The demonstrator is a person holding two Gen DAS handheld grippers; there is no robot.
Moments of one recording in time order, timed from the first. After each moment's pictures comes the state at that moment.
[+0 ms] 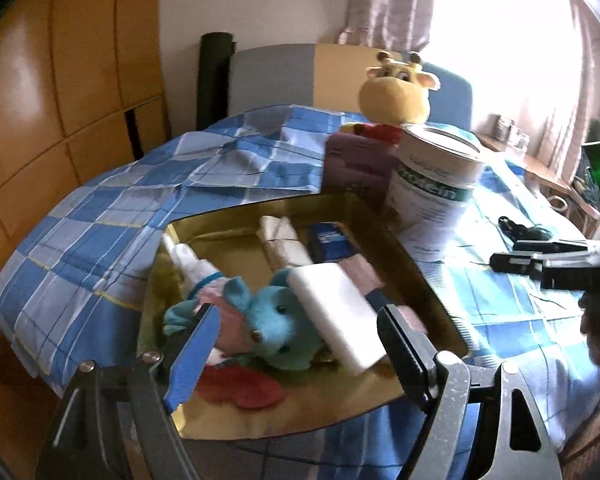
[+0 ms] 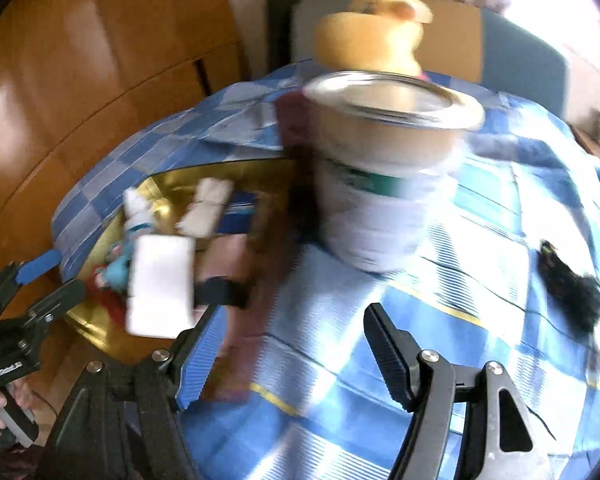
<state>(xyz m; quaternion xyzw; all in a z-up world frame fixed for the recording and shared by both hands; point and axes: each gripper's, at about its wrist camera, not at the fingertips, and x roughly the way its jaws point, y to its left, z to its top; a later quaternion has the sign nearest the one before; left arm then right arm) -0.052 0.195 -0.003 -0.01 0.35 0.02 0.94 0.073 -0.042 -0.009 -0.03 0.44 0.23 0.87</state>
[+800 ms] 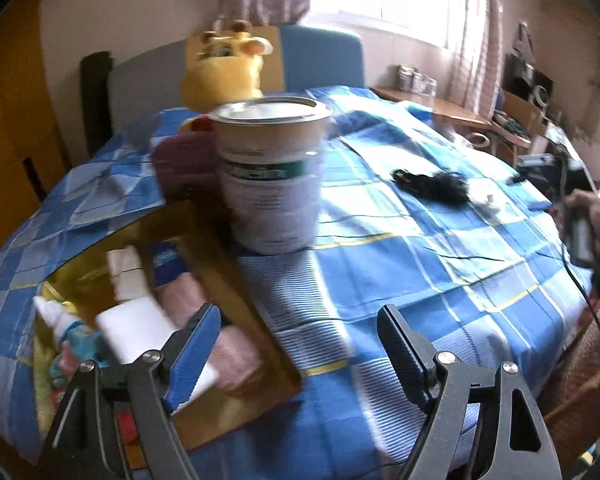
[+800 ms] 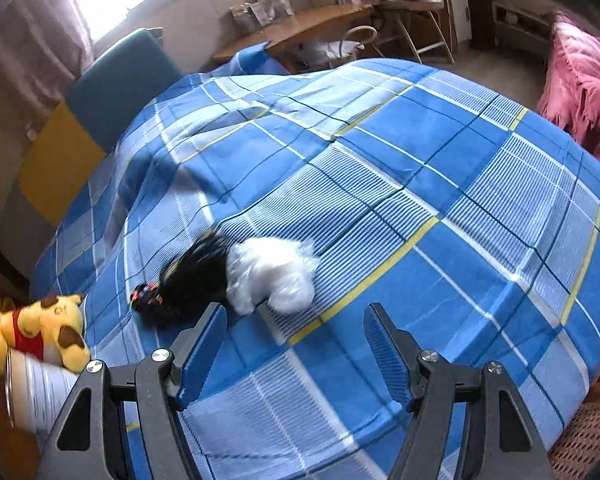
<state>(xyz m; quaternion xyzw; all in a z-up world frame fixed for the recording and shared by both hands) -0.021 0.060 -0.007 0.06 0.38 -0.15 0.91 0.104 -0.413 -0.045 0.31 0.42 -0.19 0.83</state>
